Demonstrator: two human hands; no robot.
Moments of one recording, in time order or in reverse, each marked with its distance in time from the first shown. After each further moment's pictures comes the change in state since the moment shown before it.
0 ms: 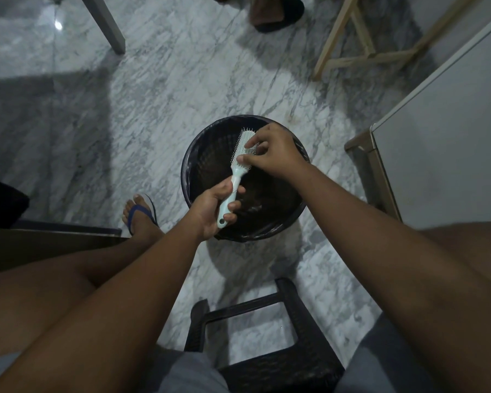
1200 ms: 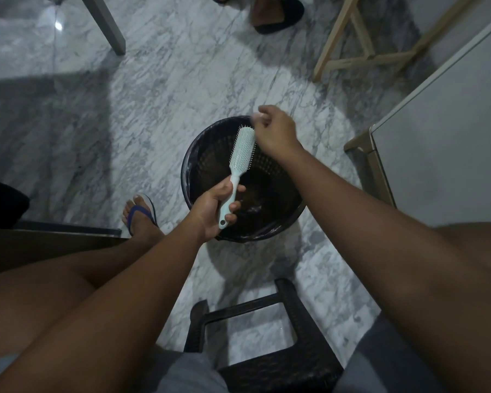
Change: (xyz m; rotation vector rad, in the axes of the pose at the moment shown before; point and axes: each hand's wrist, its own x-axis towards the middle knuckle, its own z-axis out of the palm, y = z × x) left_hand -0.002 -0.002 0.005 0.054 0.054 0.042; right_hand 0.024 -0.029 -0.008 0.082 0.183 0.261
